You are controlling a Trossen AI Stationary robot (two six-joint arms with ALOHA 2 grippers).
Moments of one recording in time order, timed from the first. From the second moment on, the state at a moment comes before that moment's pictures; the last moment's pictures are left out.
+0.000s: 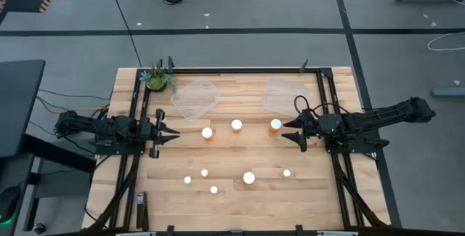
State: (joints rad) left arm -0.21 0.01 0.01 0.07 -0.17 0.12; right arm 0.12 0.50 0.12 -0.02 0.25 0.46
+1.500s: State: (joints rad) left arm -0.21 0.01 0.01 0.07 -0.17 0.12; right arm 0.10 1.19 0.63 -0.25 0.40 0.66
